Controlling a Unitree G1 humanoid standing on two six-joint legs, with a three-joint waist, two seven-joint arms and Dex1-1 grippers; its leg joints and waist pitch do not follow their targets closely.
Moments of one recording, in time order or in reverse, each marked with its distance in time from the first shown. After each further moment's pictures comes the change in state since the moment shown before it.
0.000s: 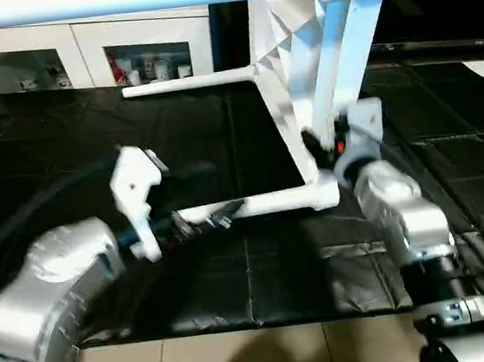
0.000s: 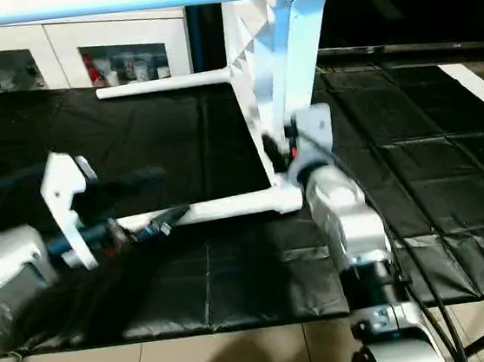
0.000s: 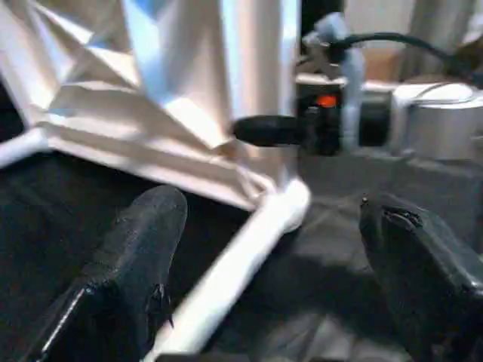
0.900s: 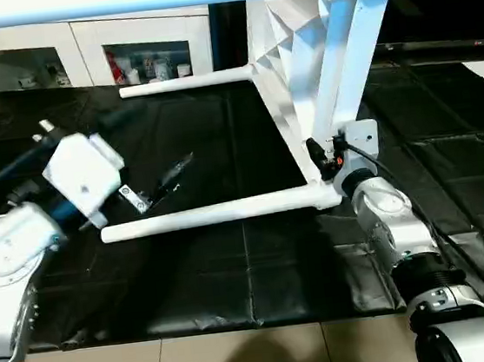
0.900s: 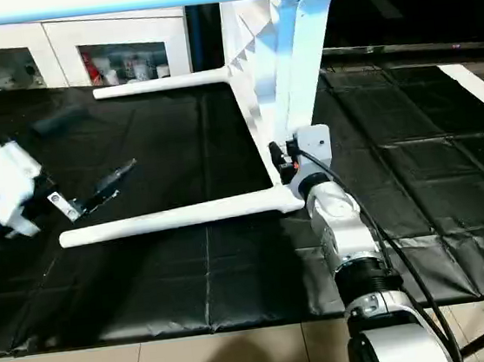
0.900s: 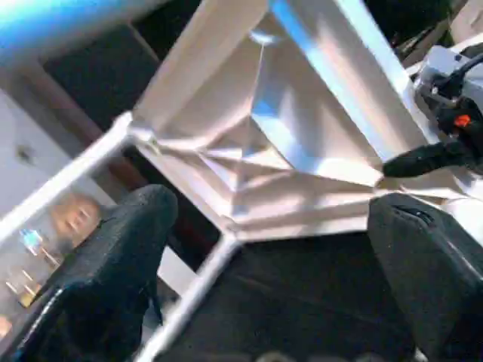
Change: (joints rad) left arm 0.002 0.085 0.076 0.047 0.347 -0.651 0.058; right arm -0.080 0.005 -0.021 0.315 -0.035 -0.326 -0.001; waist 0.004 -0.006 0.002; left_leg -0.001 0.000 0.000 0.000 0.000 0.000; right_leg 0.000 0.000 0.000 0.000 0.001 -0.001
